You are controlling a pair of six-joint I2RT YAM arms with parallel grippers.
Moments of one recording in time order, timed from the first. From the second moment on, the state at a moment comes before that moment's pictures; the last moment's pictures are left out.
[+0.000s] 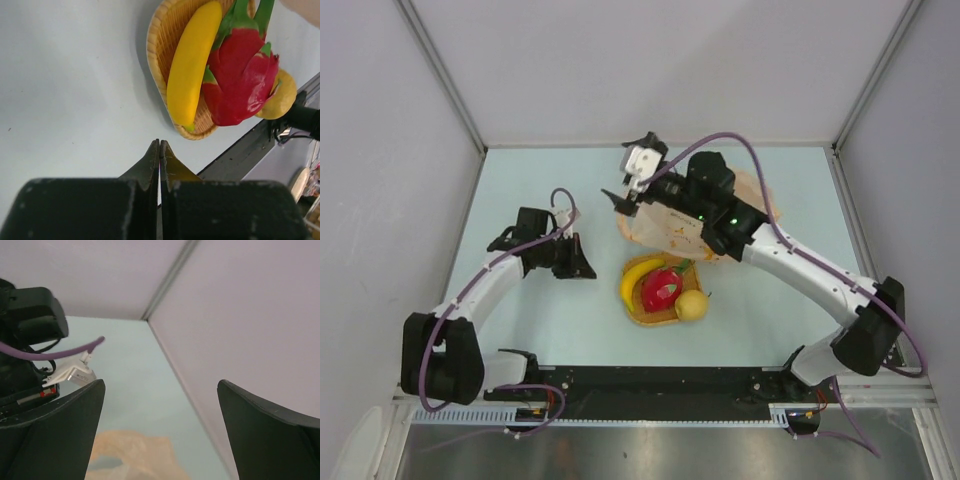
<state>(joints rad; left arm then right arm) -0.15 1.25 0.80 -0.56 0.61 -0.24 0.86 1.51 1.44 0.17 -0.28 -0.60</state>
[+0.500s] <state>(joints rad) -0.36 1.35 0.86 -0.57 0.57 -0.15 0.50 1.38 1.41 -0.33 -0.17 -0.08</state>
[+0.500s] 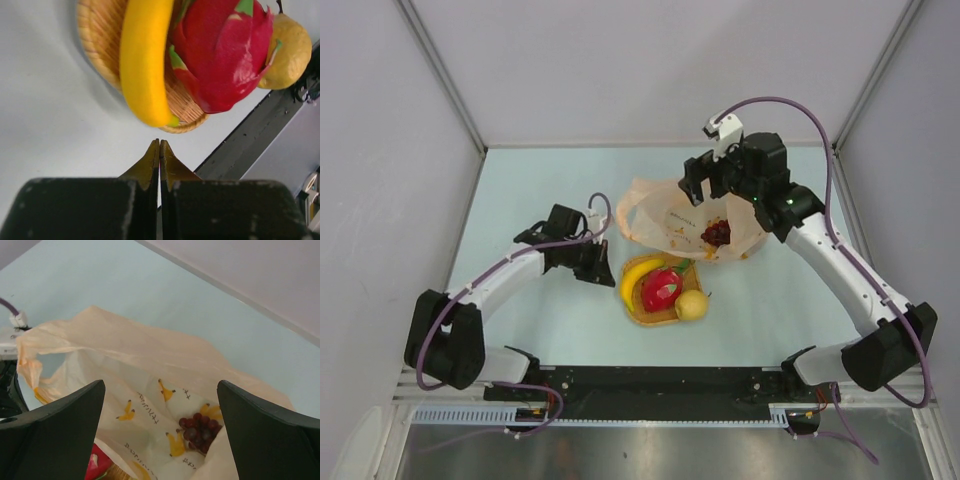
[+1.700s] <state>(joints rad) -0.48 1.56 1.02 -0.60 0.35 -0.04 0.35 1.26 1.27 -0.26 -0.16 -0.11</state>
